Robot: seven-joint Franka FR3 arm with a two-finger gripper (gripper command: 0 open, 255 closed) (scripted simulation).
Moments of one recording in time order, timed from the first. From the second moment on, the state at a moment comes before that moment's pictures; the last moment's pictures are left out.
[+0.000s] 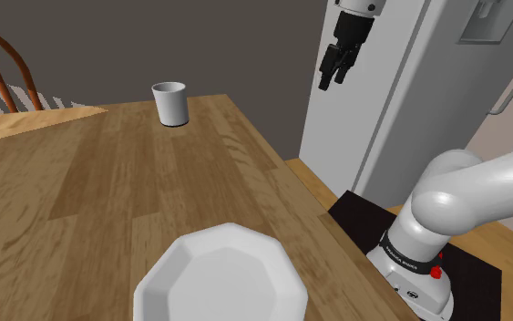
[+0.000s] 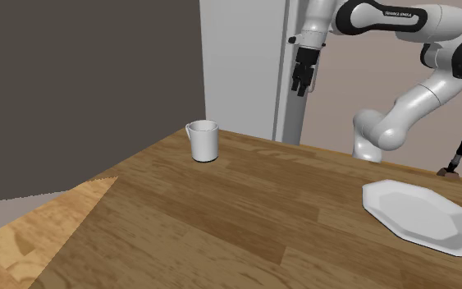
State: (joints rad) arm -0.02 -0.81 -0.05 -2.33 -0.01 1.65 -0.10
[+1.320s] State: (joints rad) arm 0.04 -0.18 0.16 -1.82 0.06 1.75 0.20
